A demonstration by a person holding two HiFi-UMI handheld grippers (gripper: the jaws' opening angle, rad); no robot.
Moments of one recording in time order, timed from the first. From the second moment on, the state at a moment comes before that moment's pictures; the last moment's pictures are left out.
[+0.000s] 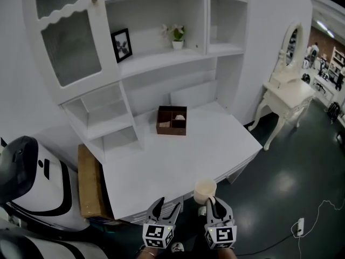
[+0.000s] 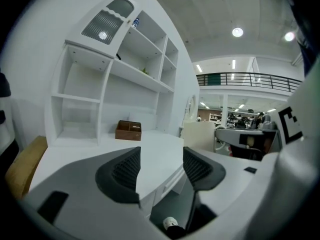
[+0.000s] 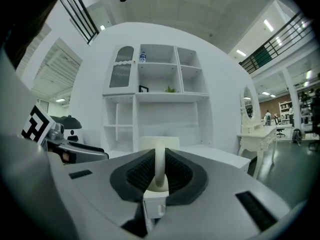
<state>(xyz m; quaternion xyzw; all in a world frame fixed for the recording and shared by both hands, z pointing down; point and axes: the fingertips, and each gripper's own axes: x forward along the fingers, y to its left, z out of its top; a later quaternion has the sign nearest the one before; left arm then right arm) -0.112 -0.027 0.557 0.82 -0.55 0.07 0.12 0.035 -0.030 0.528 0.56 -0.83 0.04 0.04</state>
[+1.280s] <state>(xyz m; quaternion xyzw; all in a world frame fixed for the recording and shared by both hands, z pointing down) -0.111 -0.306 0.520 0.67 -0.73 0.05 0.14 0.016 -0.365 0.490 0.33 -0.94 0.00 0.06</state>
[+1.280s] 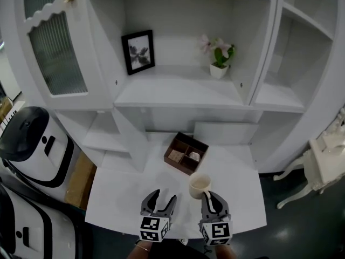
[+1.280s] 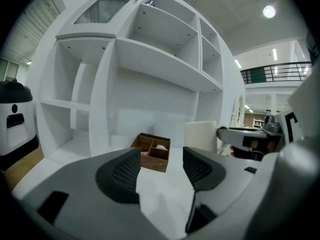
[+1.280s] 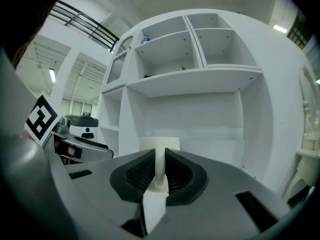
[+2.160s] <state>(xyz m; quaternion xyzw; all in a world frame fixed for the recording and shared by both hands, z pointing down) -0.158 -0.333 0.420 0.70 -0.71 0.01 0.10 -0.020 -0.386 0.262 0.29 -0.95 -0.06 -0.10</state>
